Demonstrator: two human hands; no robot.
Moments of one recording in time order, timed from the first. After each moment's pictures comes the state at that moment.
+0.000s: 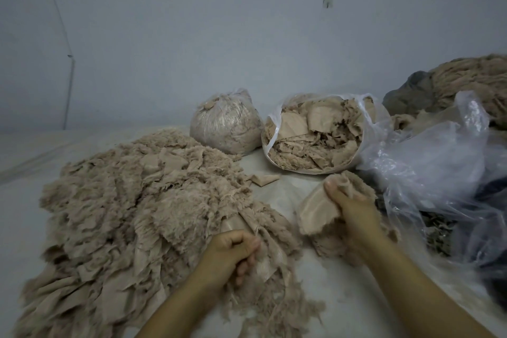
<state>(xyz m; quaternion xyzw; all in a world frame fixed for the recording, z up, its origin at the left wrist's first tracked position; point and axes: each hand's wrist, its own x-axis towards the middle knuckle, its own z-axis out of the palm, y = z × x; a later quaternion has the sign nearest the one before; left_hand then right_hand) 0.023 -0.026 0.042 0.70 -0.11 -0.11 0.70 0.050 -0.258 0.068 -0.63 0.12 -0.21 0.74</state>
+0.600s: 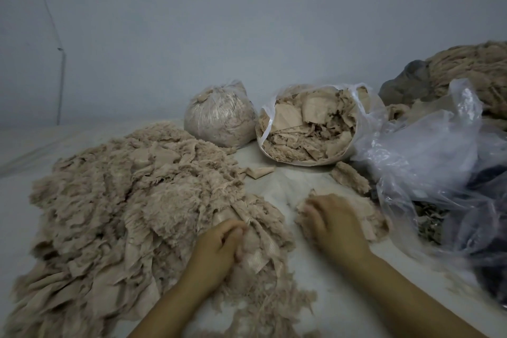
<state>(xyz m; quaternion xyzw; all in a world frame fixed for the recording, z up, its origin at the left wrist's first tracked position) 0.031 -0.026 0.027 0.84 -0.13 0.07 0.52 0.036 -0.259 0.032 -0.92 -0.01 -0.26 0.28</state>
